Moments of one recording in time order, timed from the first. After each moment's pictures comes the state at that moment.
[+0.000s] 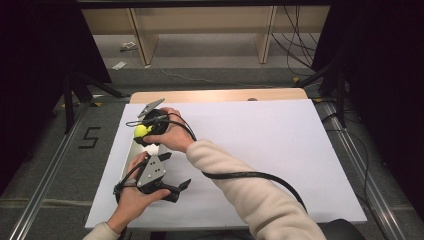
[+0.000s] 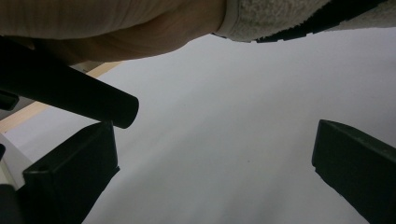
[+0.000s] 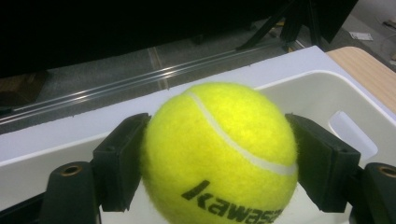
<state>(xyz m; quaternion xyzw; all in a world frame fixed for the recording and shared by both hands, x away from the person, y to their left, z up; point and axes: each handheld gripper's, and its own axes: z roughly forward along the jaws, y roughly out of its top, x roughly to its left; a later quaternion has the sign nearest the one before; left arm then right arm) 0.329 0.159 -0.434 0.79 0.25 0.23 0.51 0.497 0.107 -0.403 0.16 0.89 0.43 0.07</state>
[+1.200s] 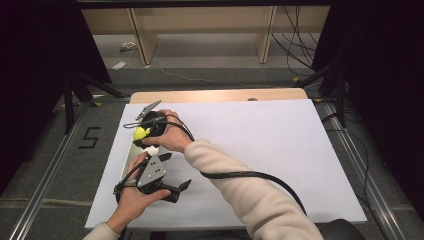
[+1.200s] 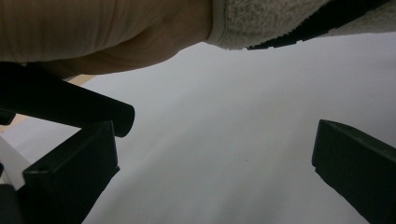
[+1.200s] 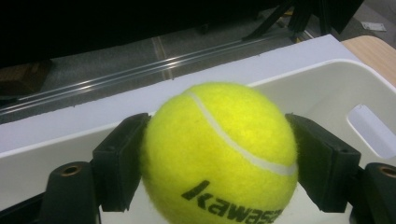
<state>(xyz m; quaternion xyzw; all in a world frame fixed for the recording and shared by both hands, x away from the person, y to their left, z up) 0.329 0.159 -0.434 0.79 0.25 0.23 0.51 0.498 0.115 -0.411 0.16 0.90 0.41 0.06</state>
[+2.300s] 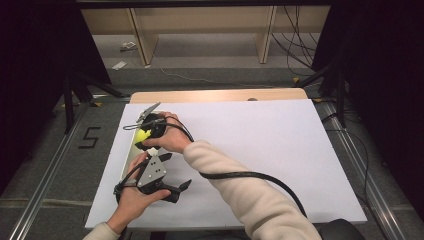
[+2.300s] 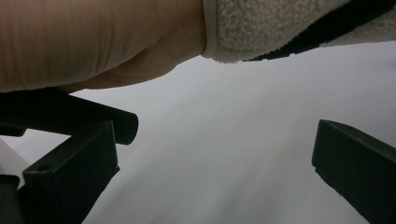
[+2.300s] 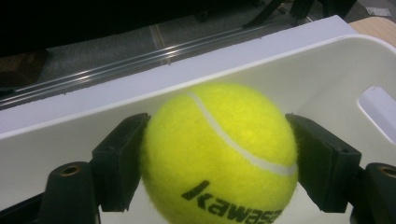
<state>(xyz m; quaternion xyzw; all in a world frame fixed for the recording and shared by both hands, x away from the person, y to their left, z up) 0.329 0.158 -0.435 0.79 0.25 0.23 0.51 0.500 0.117 -0.421 0.16 0.90 0.39 0.05</state>
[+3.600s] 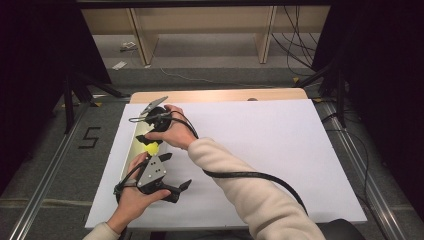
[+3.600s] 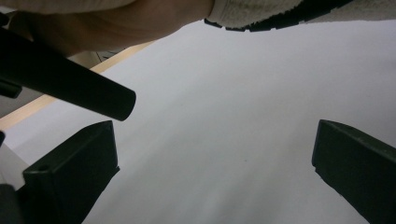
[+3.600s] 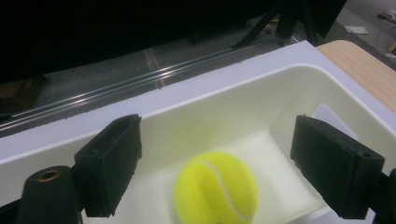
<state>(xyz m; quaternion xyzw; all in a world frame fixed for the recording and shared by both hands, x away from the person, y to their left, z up) 0.329 0.159 -0.434 0.79 0.25 0.23 0.51 0.504 0.100 -0.401 0.18 0.88 0.43 0.07</state>
